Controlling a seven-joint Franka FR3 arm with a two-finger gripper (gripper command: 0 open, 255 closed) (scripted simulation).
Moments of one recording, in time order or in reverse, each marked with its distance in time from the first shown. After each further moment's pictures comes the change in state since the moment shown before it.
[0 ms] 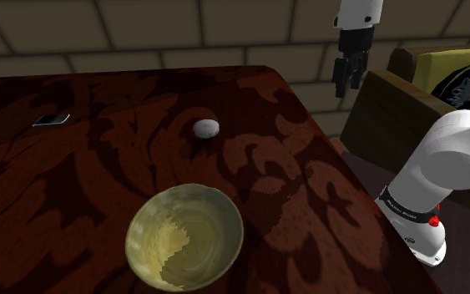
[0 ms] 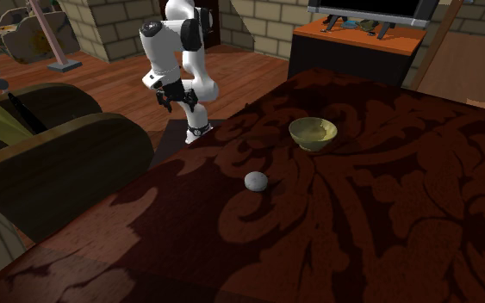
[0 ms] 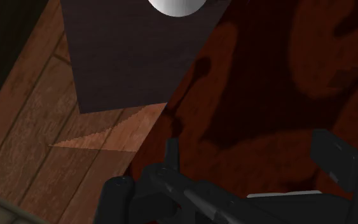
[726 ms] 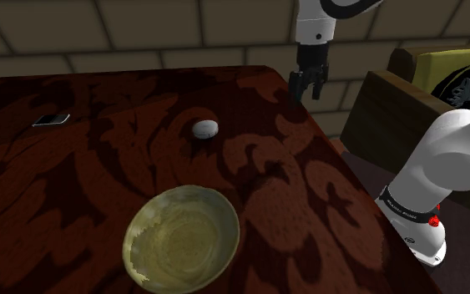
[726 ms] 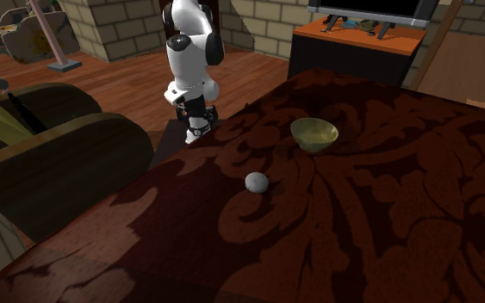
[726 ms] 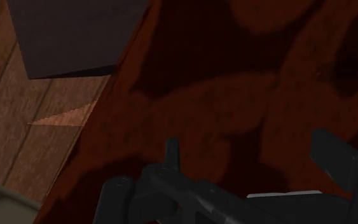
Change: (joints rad) arm 0.053 0.204 0.150 0.057 0.096 0.225 0.184
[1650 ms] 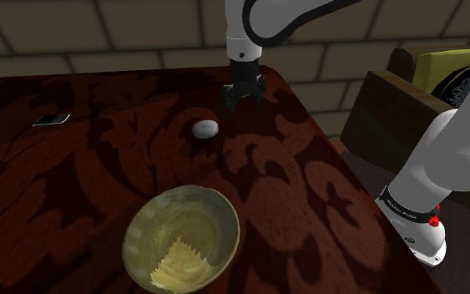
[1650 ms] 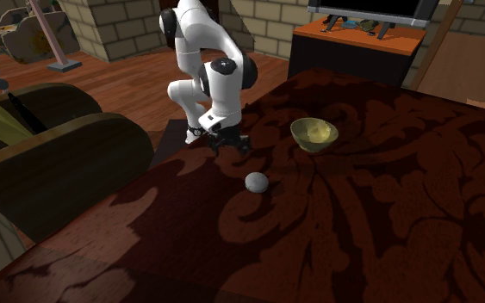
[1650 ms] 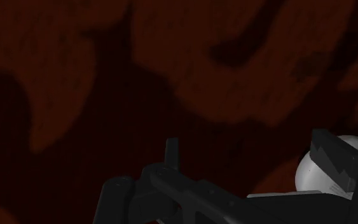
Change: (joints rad) arm 0.039 0.451 0.182 0.325 -0.062 0.238 0.303
